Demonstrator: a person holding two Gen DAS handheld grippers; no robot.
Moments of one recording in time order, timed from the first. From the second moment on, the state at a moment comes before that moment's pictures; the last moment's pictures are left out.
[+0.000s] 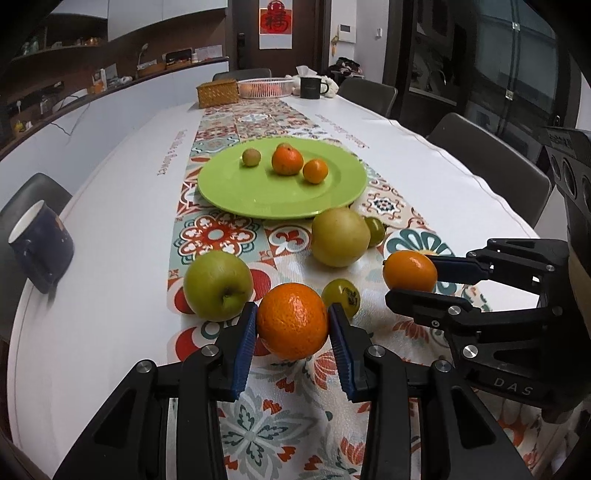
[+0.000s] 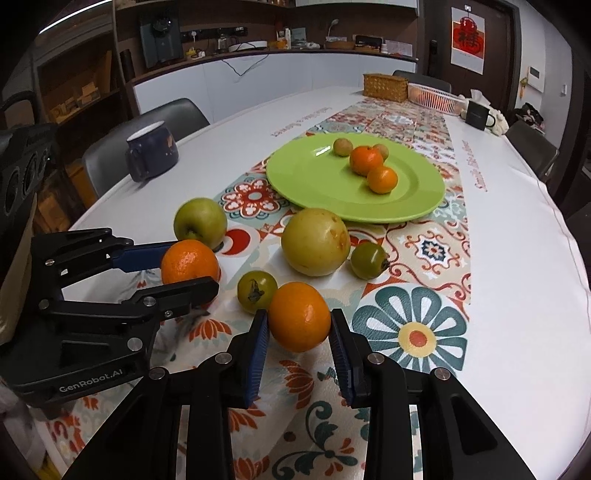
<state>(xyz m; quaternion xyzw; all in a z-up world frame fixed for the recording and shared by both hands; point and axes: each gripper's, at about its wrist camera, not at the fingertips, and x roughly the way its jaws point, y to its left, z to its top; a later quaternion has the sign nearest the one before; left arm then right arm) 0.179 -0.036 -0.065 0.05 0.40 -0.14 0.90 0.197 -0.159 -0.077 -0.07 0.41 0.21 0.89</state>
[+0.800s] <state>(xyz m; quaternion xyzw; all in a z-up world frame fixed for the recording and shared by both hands) 0.223 -0.038 0.023 0.05 0.34 -0.12 0.93 0.243 -0.179 0.012 -0.03 0.33 0.18 0.92</state>
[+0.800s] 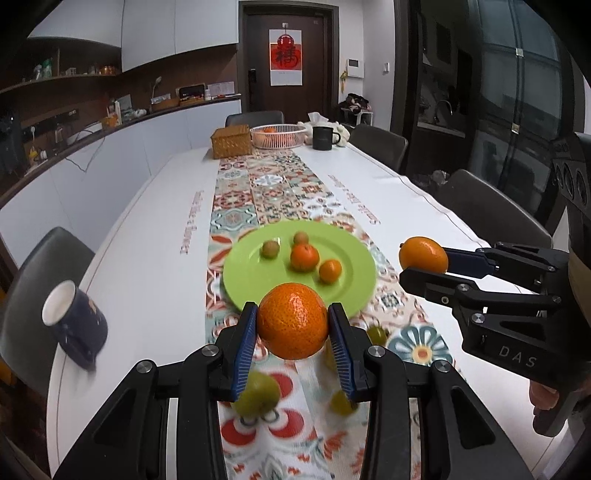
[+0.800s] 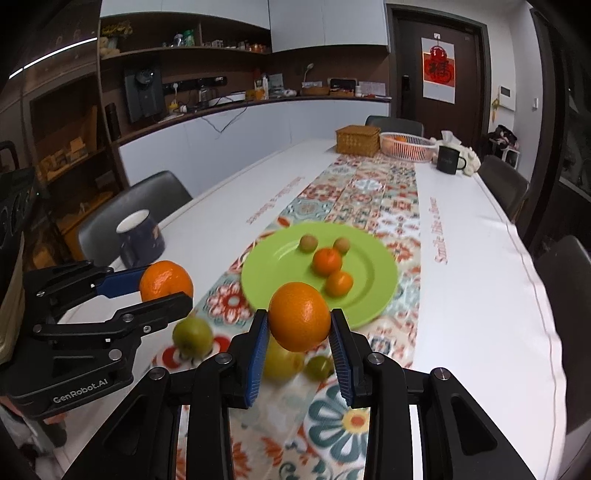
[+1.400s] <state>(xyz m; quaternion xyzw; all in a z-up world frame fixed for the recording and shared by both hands) 0.338 -0.040 0.005 0.04 0.40 -0.12 0.91 0.362 -0.192 -0.001 0.00 0.39 0.16 0.91</state>
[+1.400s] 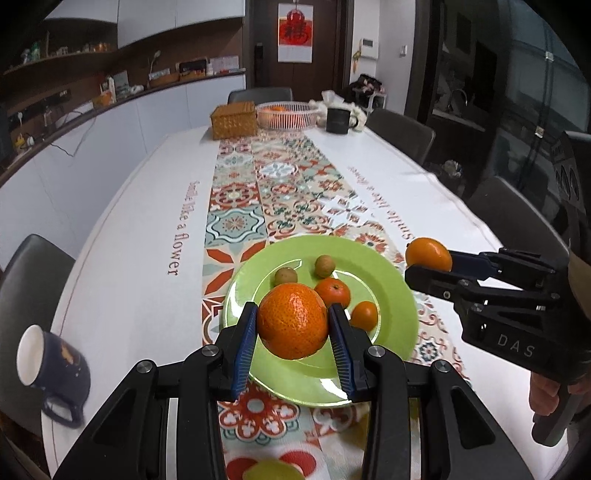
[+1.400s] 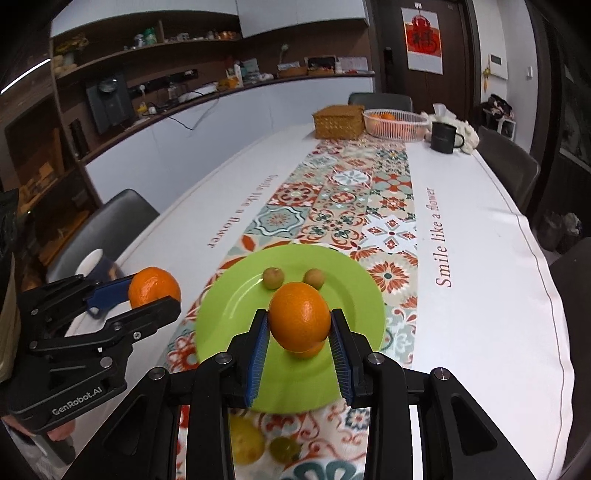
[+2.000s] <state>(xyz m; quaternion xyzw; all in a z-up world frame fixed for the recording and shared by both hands) 0.391 -0.043 -0.059 0.03 0.48 -0.12 0.87 0.418 -0.193 -0.061 0.00 0.46 0.15 0.87</state>
